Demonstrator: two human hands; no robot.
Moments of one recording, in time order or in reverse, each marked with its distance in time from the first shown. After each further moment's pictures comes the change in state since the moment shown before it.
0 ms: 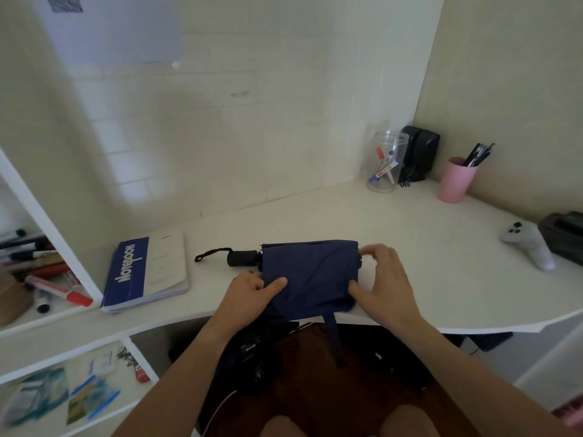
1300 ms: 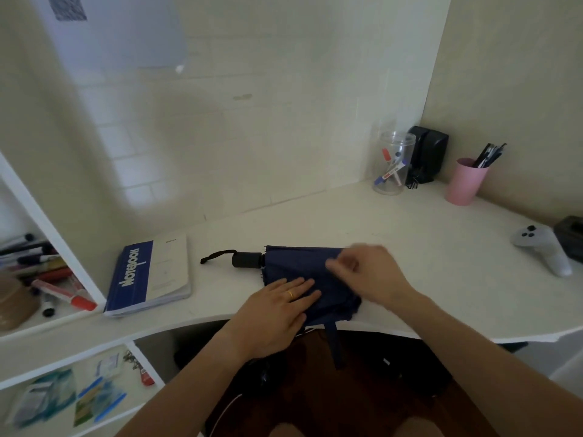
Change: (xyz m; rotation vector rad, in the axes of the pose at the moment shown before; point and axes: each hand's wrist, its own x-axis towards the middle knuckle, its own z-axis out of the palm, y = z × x) left_hand -0.004 0.001 0.020 0.967 -0.244 0.674; right_hand 0.051 -0.013 0.004 -0.187 -0.170 -0.230
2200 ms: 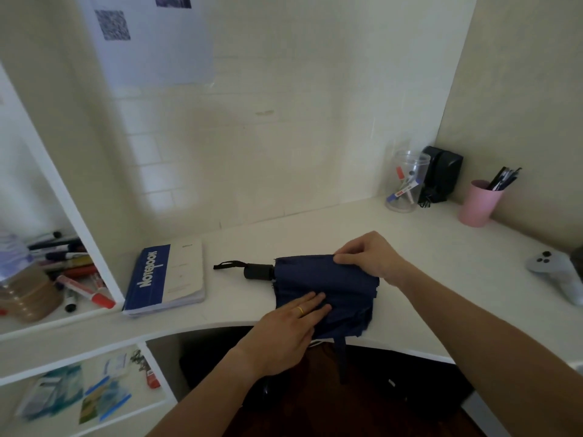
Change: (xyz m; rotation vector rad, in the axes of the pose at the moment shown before) left_hand -0.010 0.010 0.006 -0.151 0.076 -0.042; right_hand 0.068 0.010 -0.003 0.534 -0.216 0.217
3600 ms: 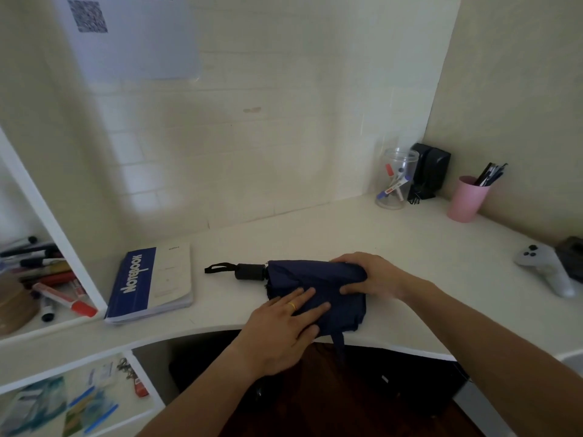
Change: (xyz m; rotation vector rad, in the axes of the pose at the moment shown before) left_hand 0.008 0.005 -0.006 0.062 -0.102 -0.128; right_hand -0.012 0.050 -0.009 -0.361 -0.255 -0.166
